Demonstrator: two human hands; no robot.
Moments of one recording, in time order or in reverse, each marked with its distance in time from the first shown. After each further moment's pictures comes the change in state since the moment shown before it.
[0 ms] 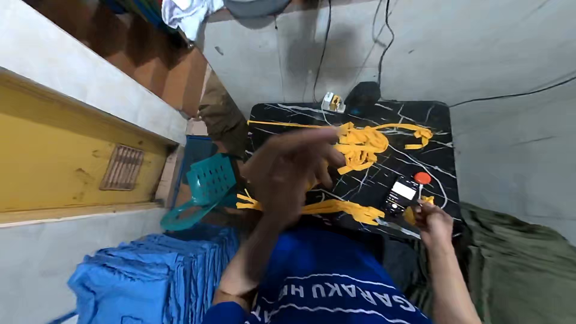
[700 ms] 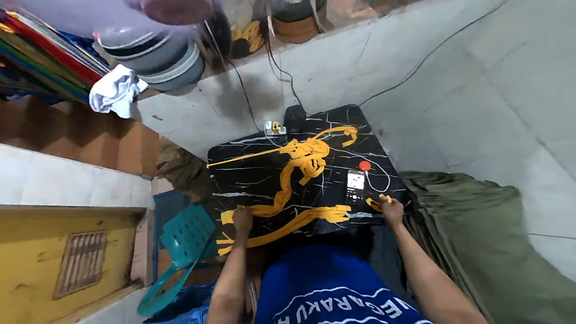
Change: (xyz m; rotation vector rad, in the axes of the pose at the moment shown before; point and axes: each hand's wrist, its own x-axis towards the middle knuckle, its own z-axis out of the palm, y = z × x) left_hand -0.212 -0.325 -0.135 1.304 -0.666 -0.975; right_hand 0.055 0.084 -0.051 -0.318 0.268 0.012
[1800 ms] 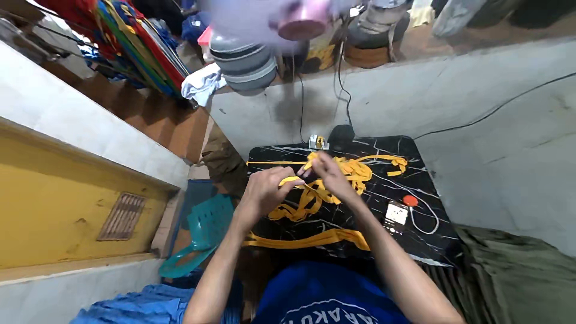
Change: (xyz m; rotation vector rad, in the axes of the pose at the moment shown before) left_hand -0.182 0.119 -0.339 -0.165 0.476 0.808; right_hand -0.254 -0.336 0.116 0.279 -0.969 -1.071
